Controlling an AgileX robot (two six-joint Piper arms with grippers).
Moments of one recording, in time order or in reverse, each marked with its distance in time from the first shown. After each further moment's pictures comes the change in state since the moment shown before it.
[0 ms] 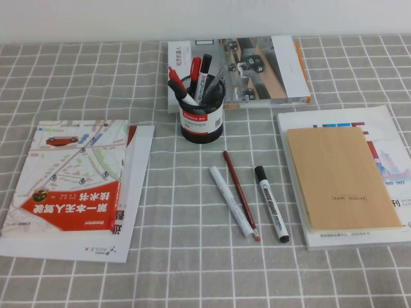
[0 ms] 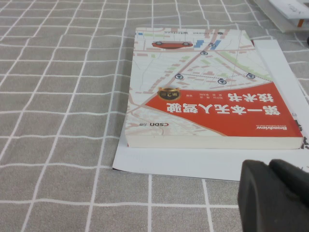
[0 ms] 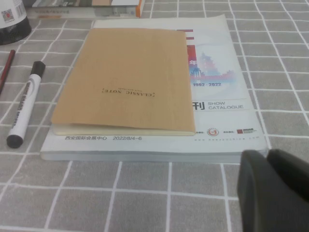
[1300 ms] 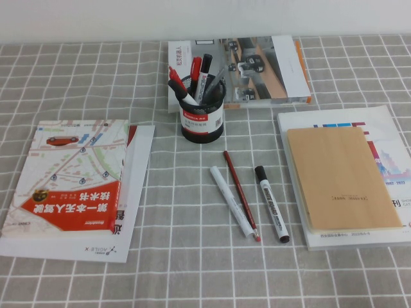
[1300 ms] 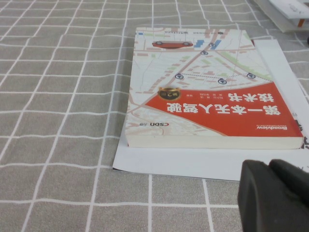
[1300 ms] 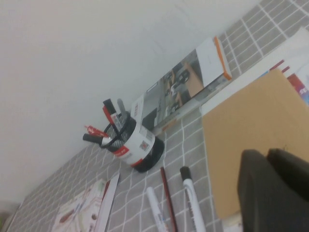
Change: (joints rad) right arm 0.000 0.000 0.000 0.818 -0.129 -0.047; left arm 0.000 0.000 0.000 0.000 0.000 0.000
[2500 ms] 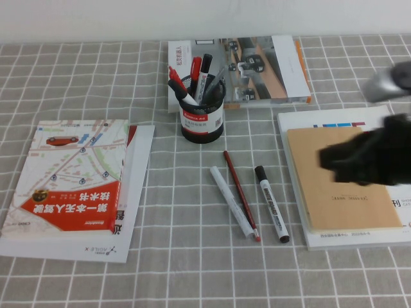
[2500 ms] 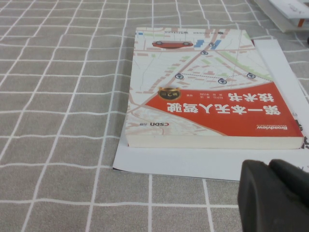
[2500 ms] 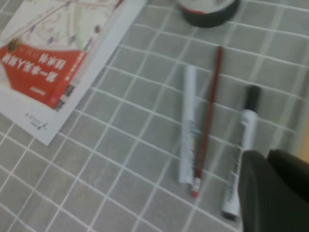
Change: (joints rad) right arm 0.329 1.203 -0.894 -0.378 0.320 -0.260; left arm 0.000 0.000 0.000 0.000 0.000 0.000
